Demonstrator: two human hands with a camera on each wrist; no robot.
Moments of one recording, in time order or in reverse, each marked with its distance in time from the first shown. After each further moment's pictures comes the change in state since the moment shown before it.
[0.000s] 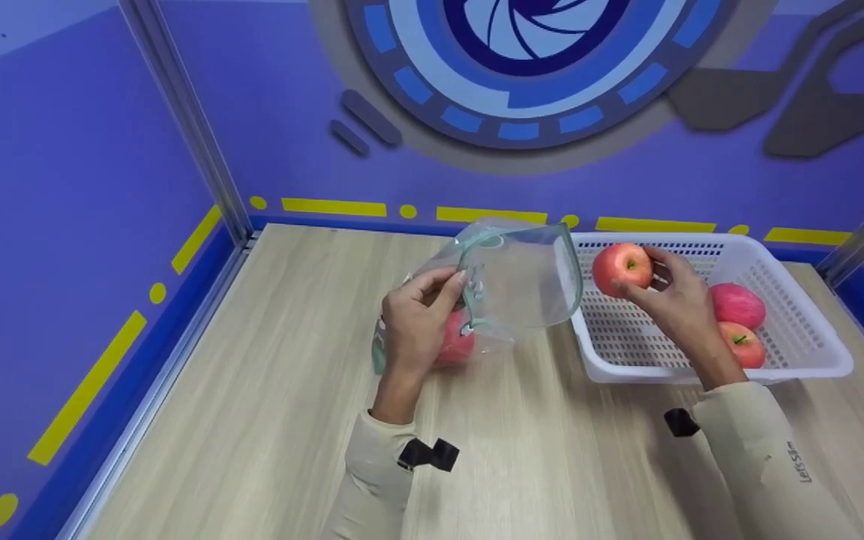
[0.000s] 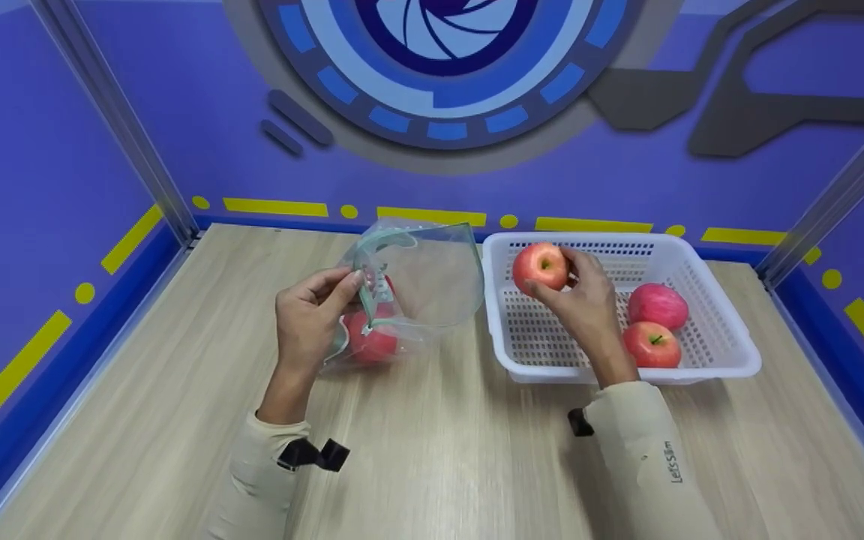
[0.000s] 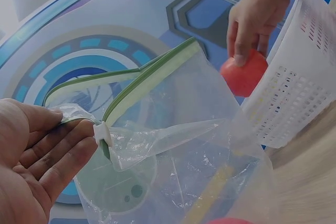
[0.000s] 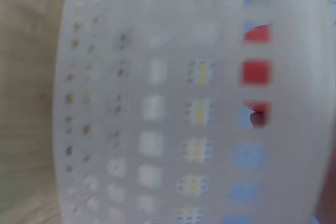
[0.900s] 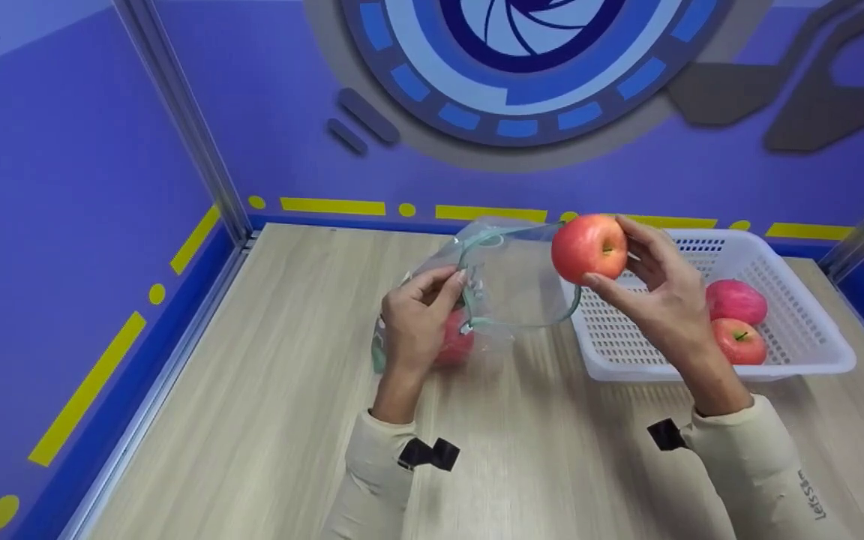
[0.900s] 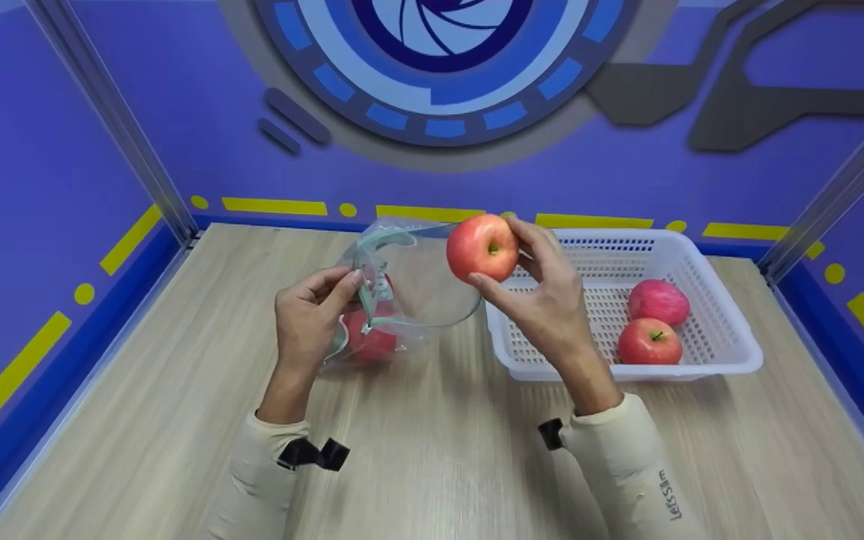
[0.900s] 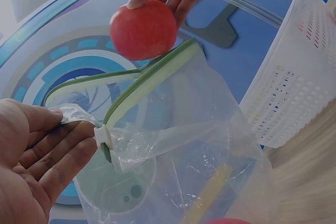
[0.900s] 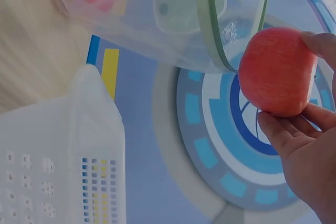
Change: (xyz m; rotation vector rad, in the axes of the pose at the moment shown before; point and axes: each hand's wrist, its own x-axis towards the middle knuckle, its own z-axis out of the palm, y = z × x) left_hand -0.001 0.000 0.002 0.027 -0.001 0.003; right_hand -0.043 -0.097 0.008 0.324 0.053 -0.375
